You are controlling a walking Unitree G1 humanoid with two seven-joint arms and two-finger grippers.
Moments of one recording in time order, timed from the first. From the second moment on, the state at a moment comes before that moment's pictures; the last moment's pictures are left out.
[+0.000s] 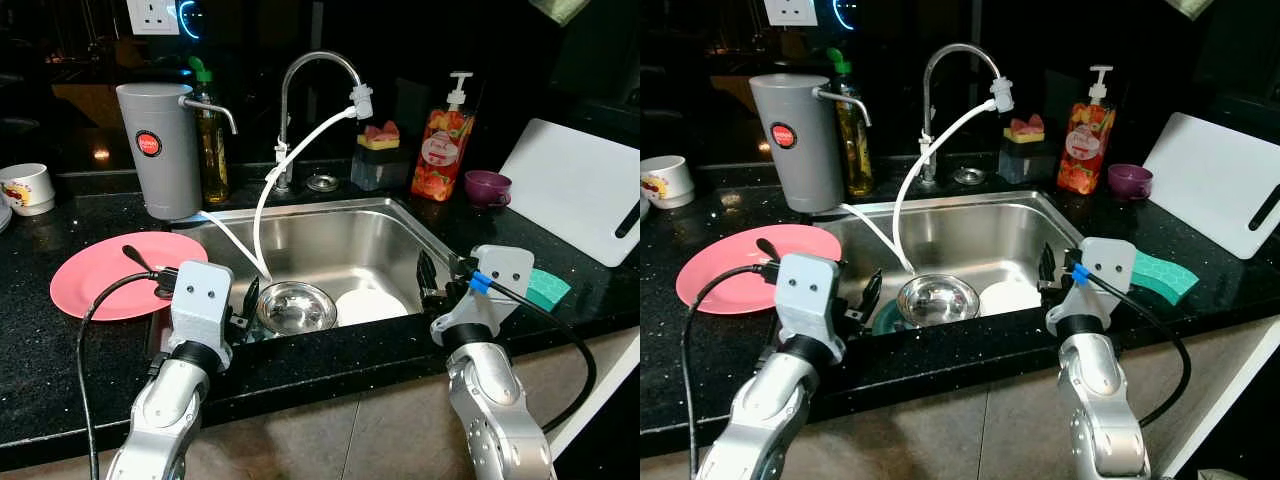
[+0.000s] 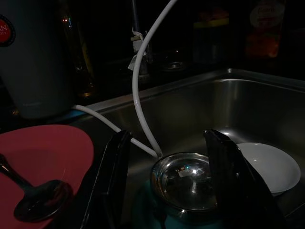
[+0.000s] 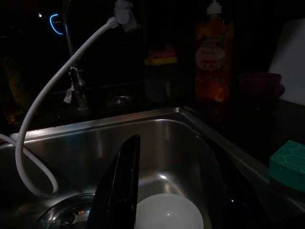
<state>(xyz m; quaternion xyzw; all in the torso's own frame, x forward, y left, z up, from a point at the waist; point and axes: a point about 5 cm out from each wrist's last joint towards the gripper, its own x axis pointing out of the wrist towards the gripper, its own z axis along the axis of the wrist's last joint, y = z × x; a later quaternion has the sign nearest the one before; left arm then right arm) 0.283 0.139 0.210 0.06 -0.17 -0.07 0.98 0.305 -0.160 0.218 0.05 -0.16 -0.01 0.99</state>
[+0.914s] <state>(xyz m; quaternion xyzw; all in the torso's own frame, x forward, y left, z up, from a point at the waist) 0.283 0.138 0.212 0.06 -0.17 -0.07 0.98 0.304 -0.160 0.217 0.05 -0.16 -0.01 0.99</state>
